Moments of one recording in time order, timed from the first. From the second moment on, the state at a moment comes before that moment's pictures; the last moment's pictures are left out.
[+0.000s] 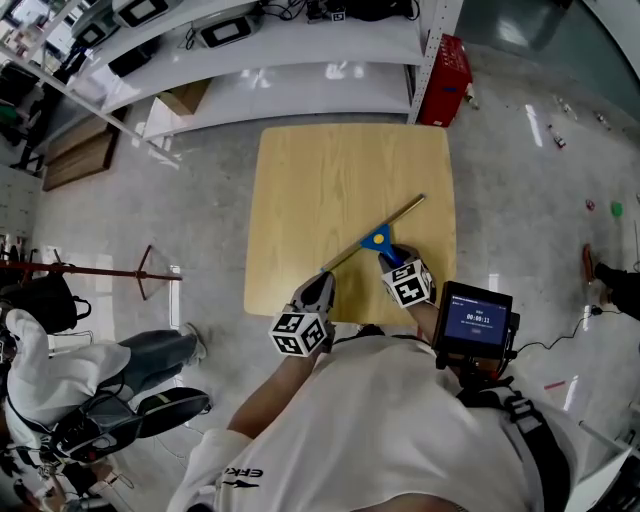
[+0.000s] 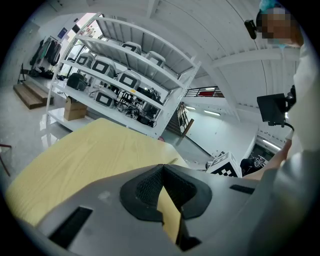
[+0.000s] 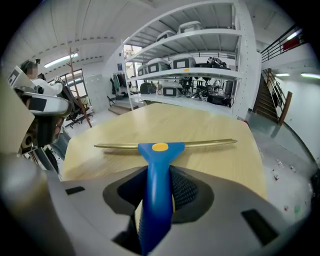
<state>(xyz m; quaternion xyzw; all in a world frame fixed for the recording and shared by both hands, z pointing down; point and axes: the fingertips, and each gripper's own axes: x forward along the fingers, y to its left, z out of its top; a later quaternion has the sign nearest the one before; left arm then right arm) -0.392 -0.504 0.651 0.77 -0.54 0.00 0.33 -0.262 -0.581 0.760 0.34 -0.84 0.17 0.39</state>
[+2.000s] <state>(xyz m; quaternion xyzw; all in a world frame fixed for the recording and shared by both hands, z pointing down) -0.199 -0.314 0.540 0.75 -0.62 -0.05 0.22 -0.029 -0.380 0.545 0.38 -0.90 0.18 0.12</state>
